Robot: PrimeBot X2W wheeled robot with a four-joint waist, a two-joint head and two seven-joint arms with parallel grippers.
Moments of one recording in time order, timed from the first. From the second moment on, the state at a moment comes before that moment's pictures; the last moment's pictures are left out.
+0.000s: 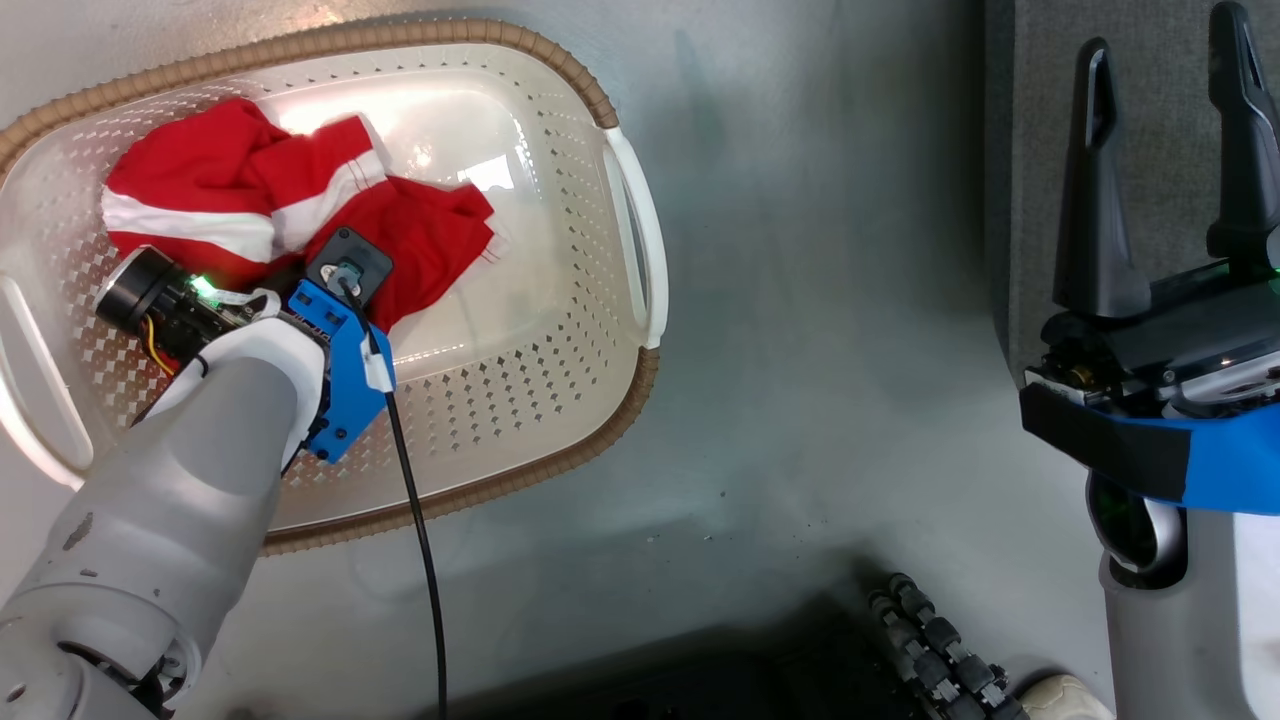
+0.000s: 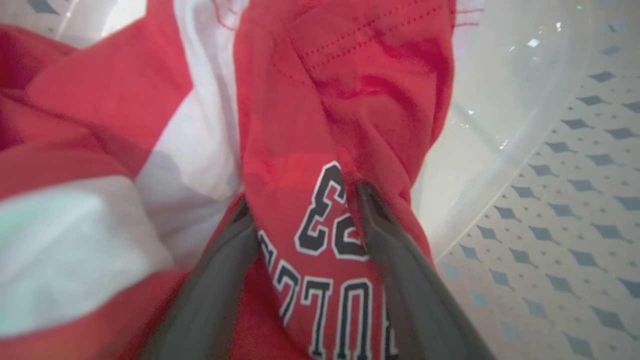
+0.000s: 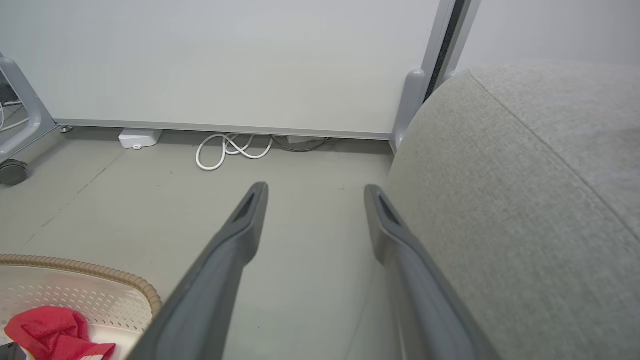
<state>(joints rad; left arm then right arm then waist) -1.05 0.25 -1.13 1.28 -0.48 -0.13 0.01 -0.45 -0.05 0.02 -0.21 0.09 0.13 -0.26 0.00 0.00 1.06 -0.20</state>
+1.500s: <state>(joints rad) -0.90 0.18 -0.99 0.79 -0.49 -0.09 -0.26 -0.35 -0.05 -0.02 -0.01 0.05 0.13 -0.26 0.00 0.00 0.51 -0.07</state>
